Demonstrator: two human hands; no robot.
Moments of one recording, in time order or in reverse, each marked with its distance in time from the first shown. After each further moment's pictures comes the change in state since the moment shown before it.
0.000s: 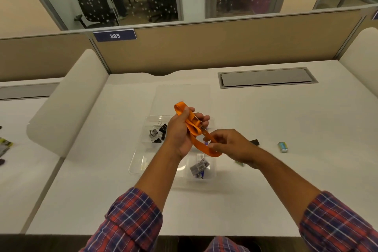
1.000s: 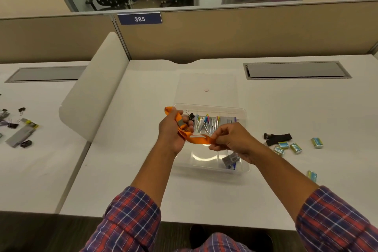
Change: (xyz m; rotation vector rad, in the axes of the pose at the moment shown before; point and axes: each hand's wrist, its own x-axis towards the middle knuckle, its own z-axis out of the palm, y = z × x) left_hand -0.009 0.055 -0.123 -0.063 0.266 -0.108; right_hand 0.041 -0.045 0.098 0.298 0.065 0.206
